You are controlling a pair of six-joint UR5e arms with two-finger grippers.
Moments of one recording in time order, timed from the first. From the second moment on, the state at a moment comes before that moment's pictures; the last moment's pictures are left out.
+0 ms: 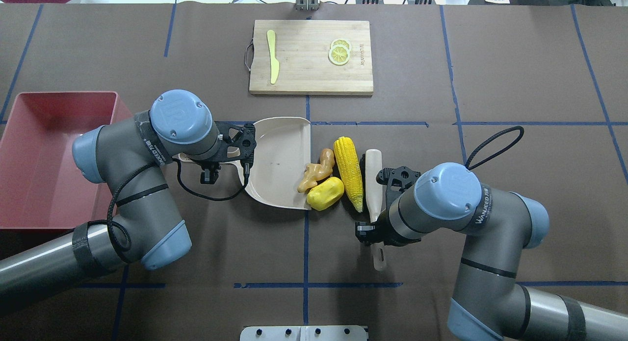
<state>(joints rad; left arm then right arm) -0.57 -2.14 -1.68 -1.59 -1.77 0.43 0.39 -1.22 1.87 -1.33 1.97 1.40</state>
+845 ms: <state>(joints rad) -0.53 -2.22 -1.61 -1.60 -1.75 0.32 0.37 -1.06 1.75 -1.32 1.96 1.46</state>
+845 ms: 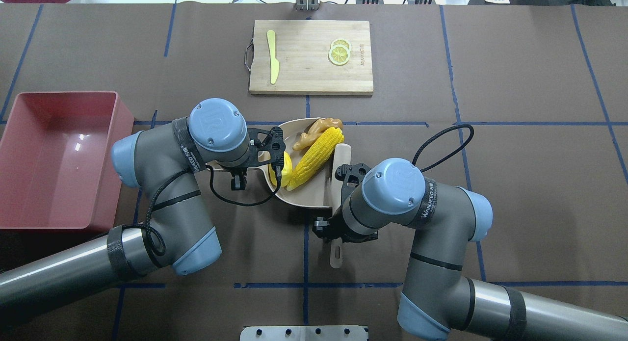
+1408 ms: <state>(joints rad) -0.52 -2.22 -1.61 -1.66 -1.75 0.25 0.38 -1.08 1.82 -1.34 1.97 1.47</state>
